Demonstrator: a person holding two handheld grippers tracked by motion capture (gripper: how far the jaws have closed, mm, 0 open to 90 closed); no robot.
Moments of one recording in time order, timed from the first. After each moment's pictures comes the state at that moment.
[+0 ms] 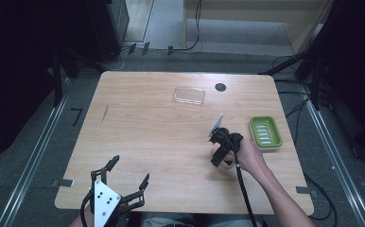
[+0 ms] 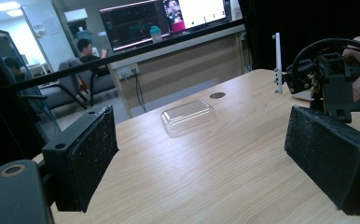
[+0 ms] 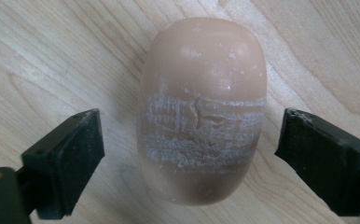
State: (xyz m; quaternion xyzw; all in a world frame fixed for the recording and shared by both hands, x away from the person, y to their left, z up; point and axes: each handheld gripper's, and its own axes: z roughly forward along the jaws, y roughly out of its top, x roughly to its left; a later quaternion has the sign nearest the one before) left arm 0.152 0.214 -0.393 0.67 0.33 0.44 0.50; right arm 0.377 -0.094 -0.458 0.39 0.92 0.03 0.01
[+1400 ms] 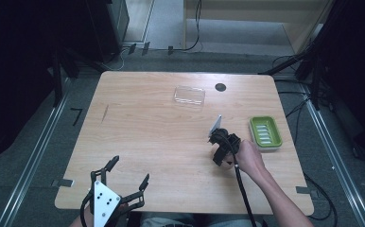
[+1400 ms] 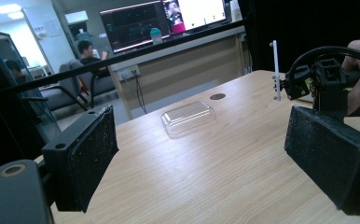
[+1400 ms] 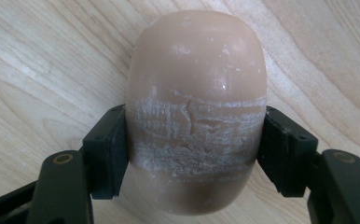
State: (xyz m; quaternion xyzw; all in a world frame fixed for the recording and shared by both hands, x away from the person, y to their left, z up) left arm 0.151 0.214 -0.393 0.67 0.32 0.44 0.51; right arm 0.378 -0.091 -0.464 0.40 0.91 0.01 0.01
